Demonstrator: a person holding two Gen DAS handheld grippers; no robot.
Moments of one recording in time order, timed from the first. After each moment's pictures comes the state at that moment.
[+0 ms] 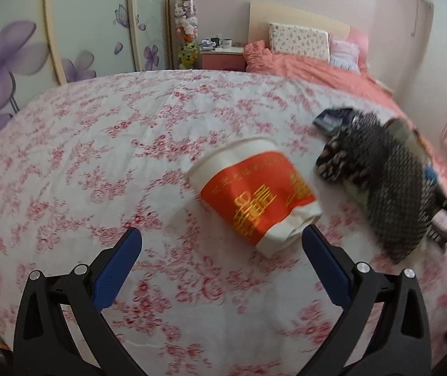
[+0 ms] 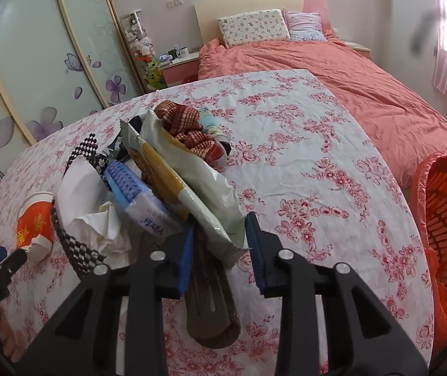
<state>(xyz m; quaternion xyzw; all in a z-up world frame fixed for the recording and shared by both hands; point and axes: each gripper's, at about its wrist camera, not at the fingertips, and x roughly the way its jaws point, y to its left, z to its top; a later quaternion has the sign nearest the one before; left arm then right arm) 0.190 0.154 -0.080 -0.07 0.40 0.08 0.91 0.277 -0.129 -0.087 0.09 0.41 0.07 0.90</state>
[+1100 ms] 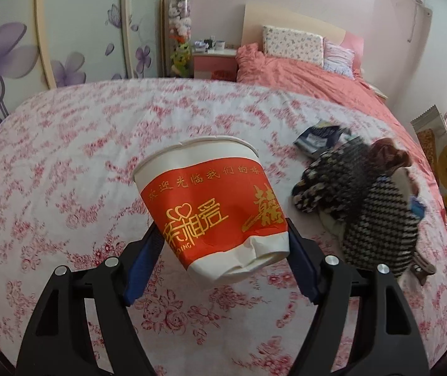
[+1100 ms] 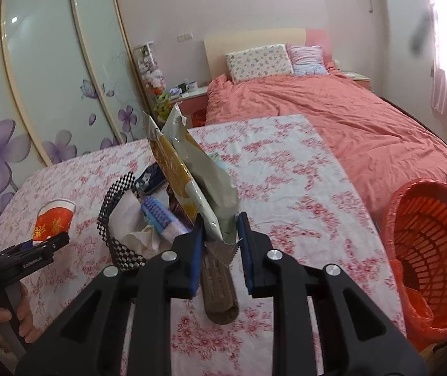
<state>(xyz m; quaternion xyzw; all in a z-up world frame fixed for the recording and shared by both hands) 0.212 0.136 -0.060 -0.07 0.39 0.07 0.92 0.231 -0.144 -0.031 0.09 0.33 0.07 0.94</state>
